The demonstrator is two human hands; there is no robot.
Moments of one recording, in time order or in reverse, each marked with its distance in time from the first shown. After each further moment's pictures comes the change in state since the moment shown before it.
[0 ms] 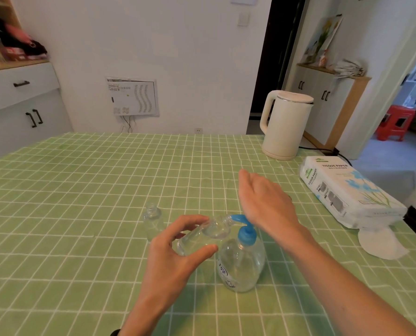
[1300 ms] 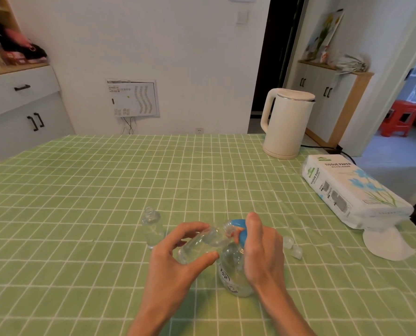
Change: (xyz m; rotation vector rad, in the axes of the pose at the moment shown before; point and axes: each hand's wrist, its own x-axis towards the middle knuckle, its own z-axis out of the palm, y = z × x) left_hand -0.005 0.000 0.005 0.003 -0.005 -0.043; right_hand -0.059 0.035 0.064 0.536 0.194 0.070
